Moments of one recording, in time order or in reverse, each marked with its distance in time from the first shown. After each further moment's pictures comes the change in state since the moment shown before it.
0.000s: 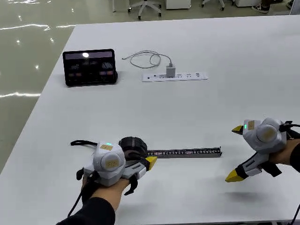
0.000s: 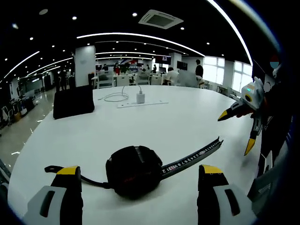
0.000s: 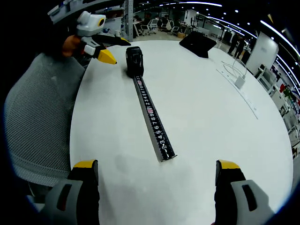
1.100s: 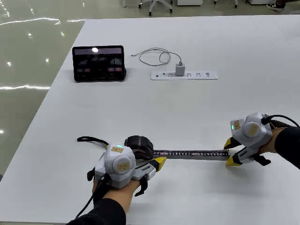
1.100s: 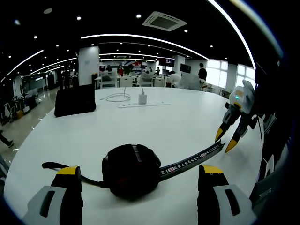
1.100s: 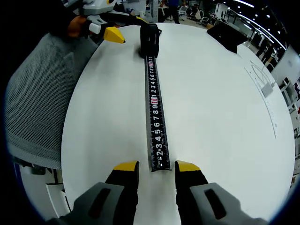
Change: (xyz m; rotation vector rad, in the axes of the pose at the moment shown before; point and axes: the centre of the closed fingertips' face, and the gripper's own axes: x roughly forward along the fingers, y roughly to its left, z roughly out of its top) left arm 0.004 -0.001 -0.002 -0.034 -0.021 0.021; right arm 0.036 -0.006 -0.009 -0.176 0.143 0.161
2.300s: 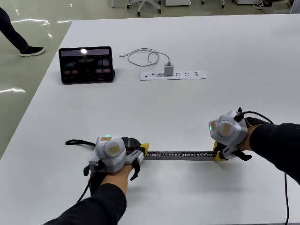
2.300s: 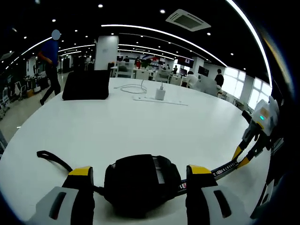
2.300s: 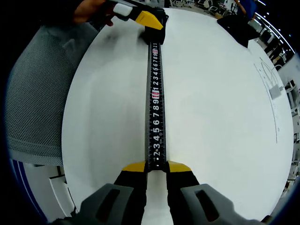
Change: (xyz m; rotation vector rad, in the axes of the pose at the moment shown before) left arm 0.040 0.023 -0.002 -0.160 0.062 0.097; right arm 0.007 -0.002 -0.004 -0.034 0.168 0.022
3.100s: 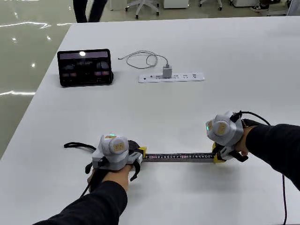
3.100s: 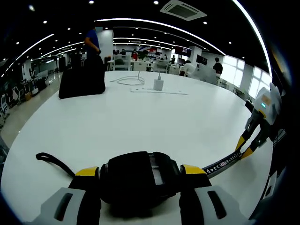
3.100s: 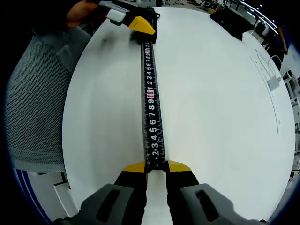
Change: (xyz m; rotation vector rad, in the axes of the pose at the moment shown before) left arm 0.004 -0.003 -0.012 0.064 0.081 0.009; right arm 0.002 -0.002 -0.002 0.069 -0.001 0.002
